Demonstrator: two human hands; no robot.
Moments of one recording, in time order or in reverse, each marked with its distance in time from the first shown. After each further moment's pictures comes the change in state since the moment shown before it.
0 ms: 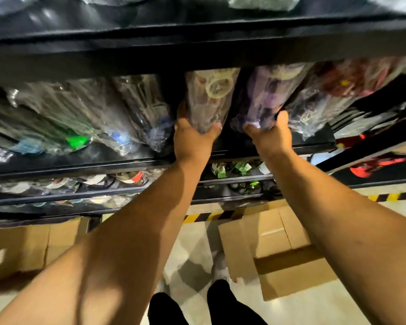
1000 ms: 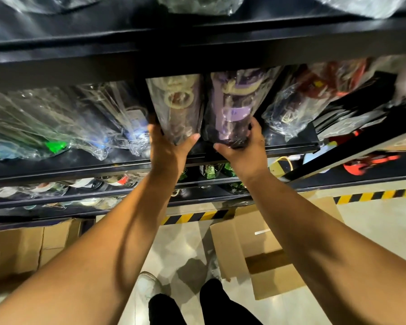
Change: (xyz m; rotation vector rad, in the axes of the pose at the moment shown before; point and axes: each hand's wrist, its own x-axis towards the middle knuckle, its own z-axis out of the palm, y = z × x) left_hand -0.011 -0.008 -0.001 -0.215 -0.006 0.087; right_hand -0.014 0.032 0.000 0.076 -0.201 -0.037
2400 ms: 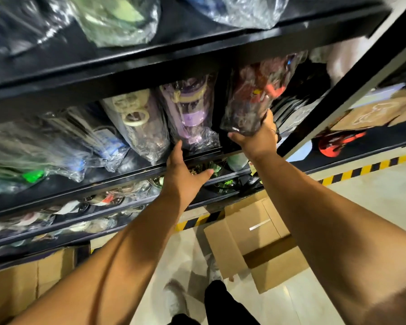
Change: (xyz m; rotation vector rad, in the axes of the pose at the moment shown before) left_hand -0.066 0.013 0.041 0.358 -0.407 -0.094; right_hand 0.031 0.014 -0.089 -0.162 0.245 0.147
